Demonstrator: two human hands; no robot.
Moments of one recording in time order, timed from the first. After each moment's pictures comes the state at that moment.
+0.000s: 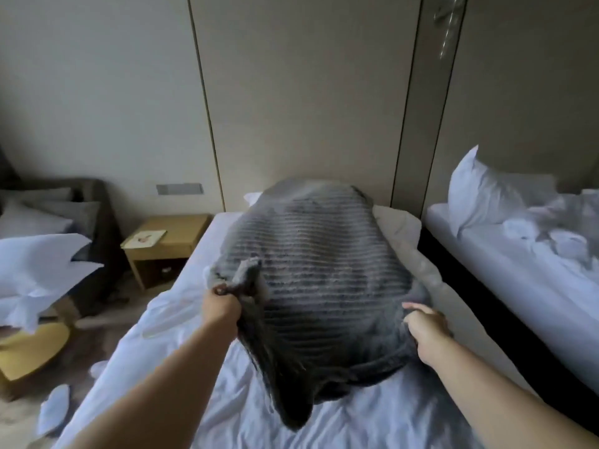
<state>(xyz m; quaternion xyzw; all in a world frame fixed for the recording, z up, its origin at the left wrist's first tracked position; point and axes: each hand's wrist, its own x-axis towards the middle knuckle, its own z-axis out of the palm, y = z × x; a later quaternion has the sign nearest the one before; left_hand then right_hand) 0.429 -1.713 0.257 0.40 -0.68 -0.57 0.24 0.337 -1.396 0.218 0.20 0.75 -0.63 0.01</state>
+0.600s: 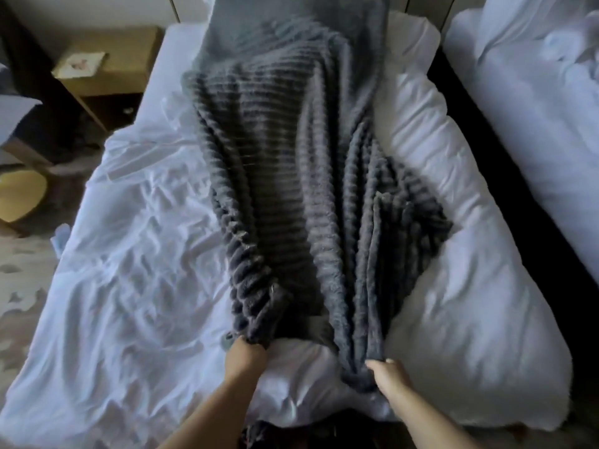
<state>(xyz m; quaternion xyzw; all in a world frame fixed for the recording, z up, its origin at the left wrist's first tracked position) 0.635 -1.585 -0.007 0.48 -0.77 -0.37 -0.20 0.590 -1.333 -0.030 0.34 0.78 -0.37 0.37</state>
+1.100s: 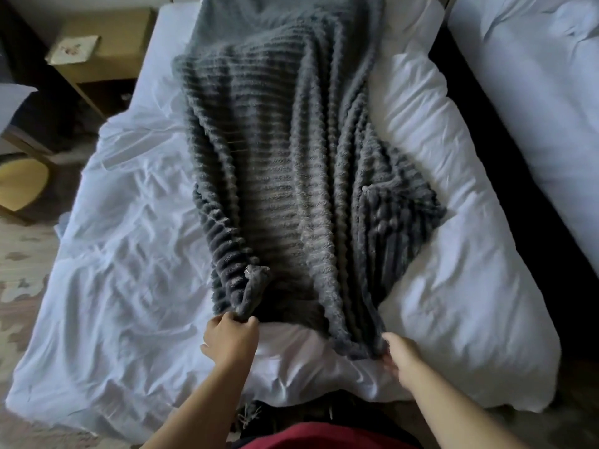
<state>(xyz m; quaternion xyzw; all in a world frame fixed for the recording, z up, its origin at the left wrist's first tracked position) 0.629 -1.565 0.029 0.51 -0.81 -0.25 -0.12 0.566 -1.285 -0.028 0.44 0.68 -0.47 0.36</state>
